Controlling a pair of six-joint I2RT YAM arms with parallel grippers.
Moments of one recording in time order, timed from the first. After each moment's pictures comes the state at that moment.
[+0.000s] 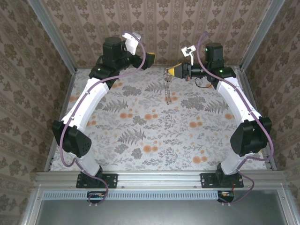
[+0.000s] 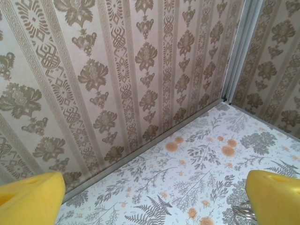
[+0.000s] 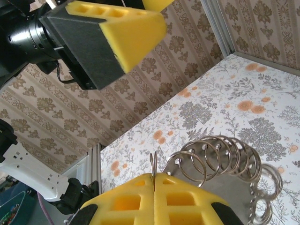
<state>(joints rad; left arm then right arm) -0.47 1.71 1.84 -0.34 0.28 0.07 0.16 1.68 1.66 -0.41 -1.10 0.13</state>
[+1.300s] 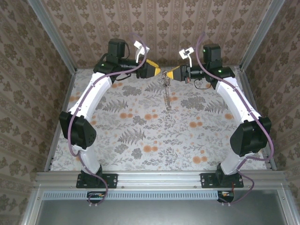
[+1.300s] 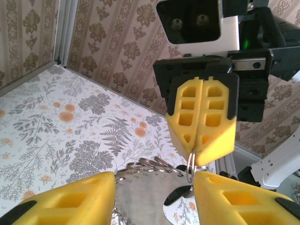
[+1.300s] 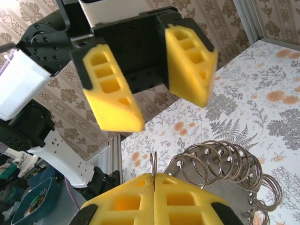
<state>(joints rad) -0.43 1.85 1.92 -0.53 1.09 -0.03 0.19 1.68 1.67 -0.47 -1.18 0.13</state>
